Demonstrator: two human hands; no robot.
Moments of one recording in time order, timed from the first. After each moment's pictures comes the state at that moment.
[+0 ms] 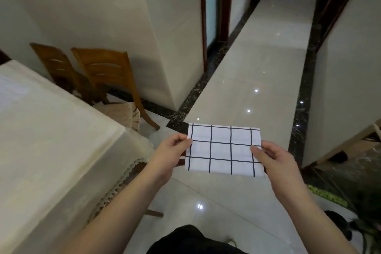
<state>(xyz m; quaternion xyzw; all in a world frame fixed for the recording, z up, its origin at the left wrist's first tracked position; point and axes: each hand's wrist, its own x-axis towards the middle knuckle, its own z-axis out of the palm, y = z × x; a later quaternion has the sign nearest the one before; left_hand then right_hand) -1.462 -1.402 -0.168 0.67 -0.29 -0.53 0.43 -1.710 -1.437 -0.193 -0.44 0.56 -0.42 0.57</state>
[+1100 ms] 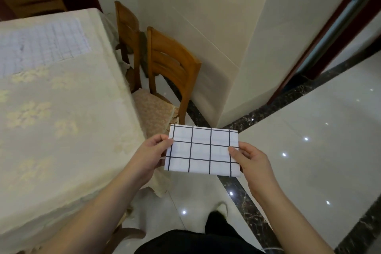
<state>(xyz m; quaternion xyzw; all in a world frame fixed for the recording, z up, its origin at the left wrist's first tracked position) -1.197 -1.564 -0.200 0.70 -0.06 -0.41 0.58 -1.381 -1.725 -0.198 -0.57 0.44 -0.18 0.67</state>
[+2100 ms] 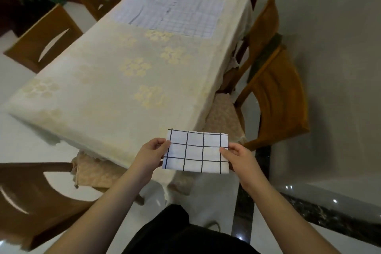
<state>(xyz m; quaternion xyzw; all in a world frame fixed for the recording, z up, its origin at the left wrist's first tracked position) -1.102 -1.567 -0.265 0.69 0.29 -0.14 0.64 -1.091 -1.817 -0.260 -0.68 0.20 0.22 0.67</state>
